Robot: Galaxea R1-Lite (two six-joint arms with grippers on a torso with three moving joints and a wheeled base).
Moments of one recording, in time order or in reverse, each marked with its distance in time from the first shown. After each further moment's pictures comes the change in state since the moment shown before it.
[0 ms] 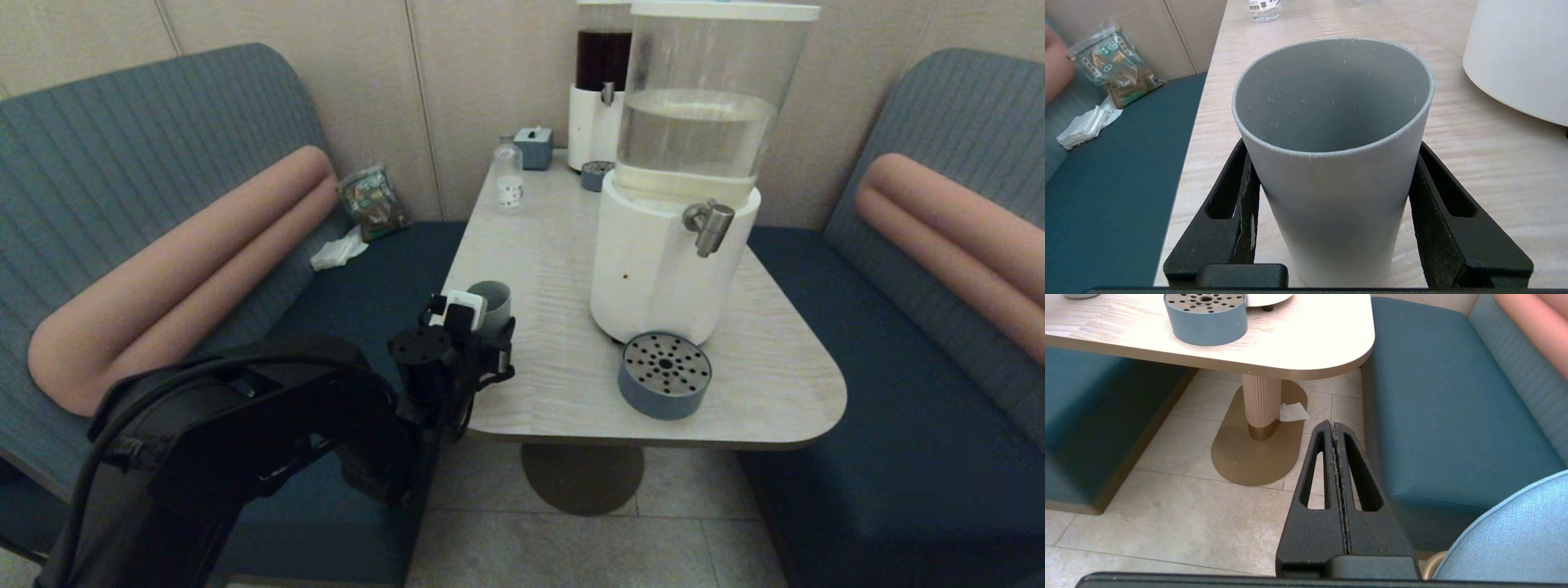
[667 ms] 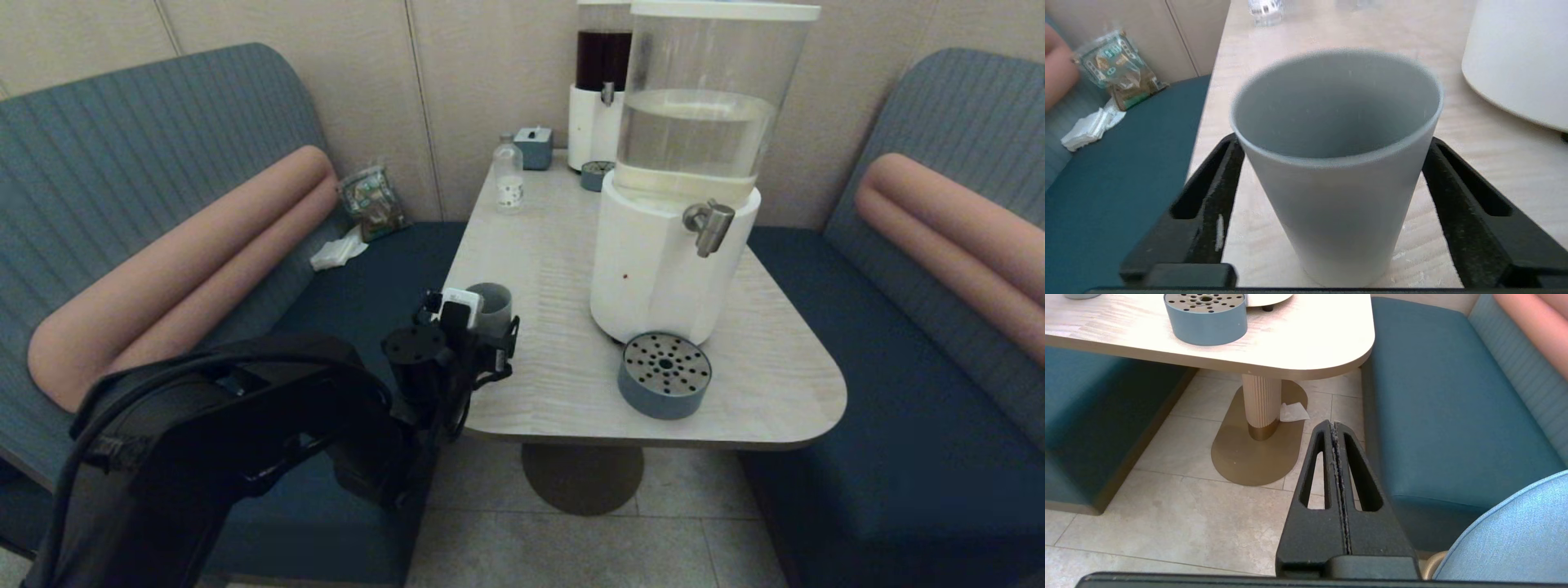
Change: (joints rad) left arm 0.000 -0.036 0.036 -0.016 0.000 0.004; right arm 0.000 0.000 0.000 0.000 0.000 0.000
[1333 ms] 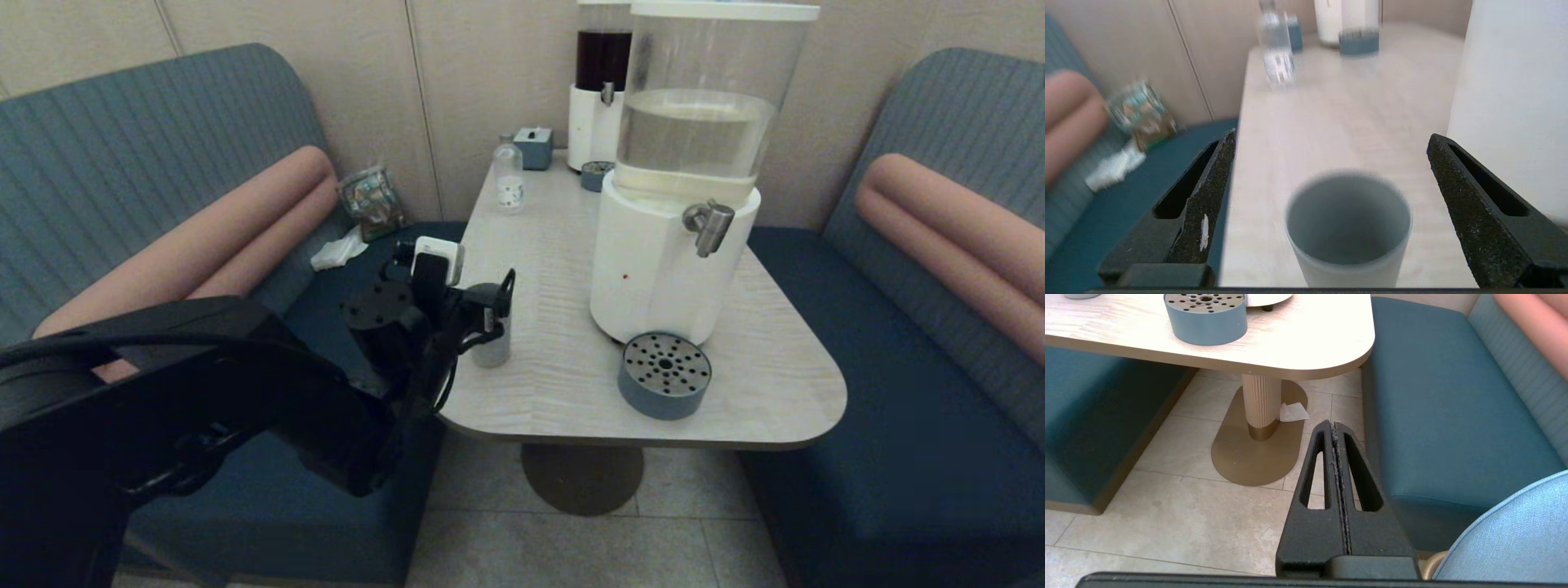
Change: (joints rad) left arm -0.010 -0.195 0.054 0.008 0.001 0.033; right arm 0.000 0.000 0.000 0.000 0.000 0.000
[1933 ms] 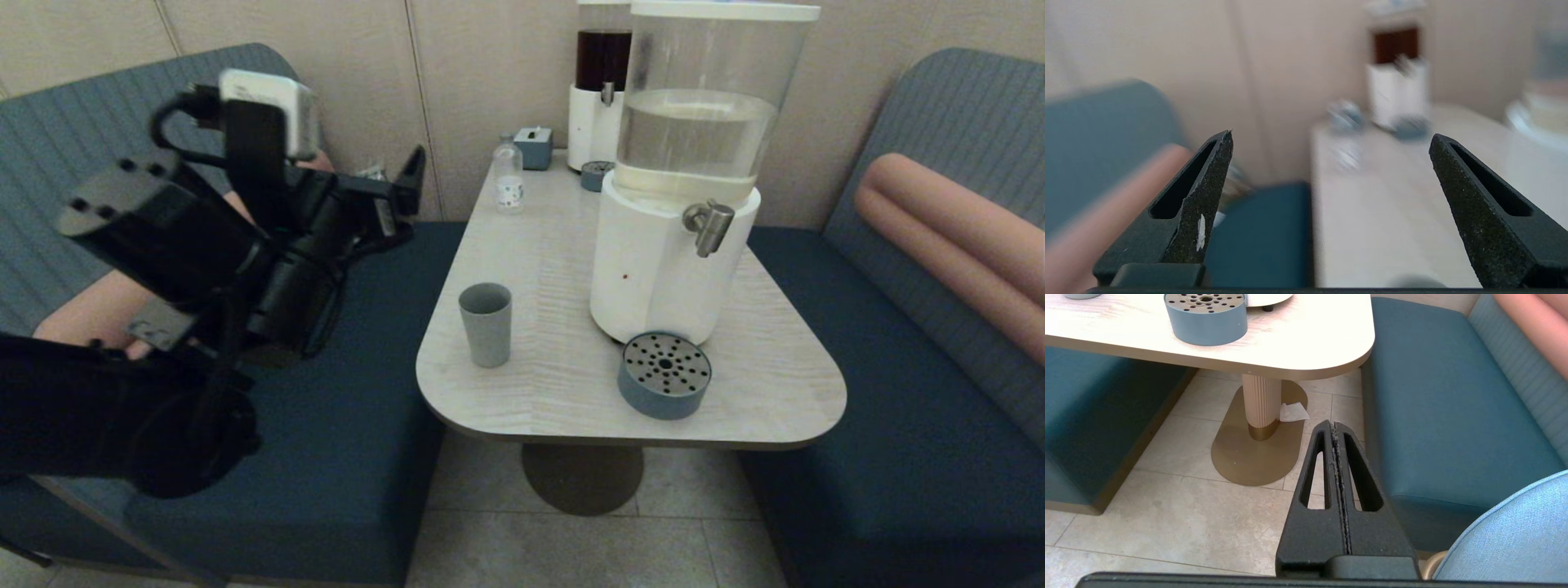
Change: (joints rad) left arm 0.053 -0.482 0.130 0.125 0.067 0.122; right arm 0.000 0.000 0.000 0.000 0.000 0.000
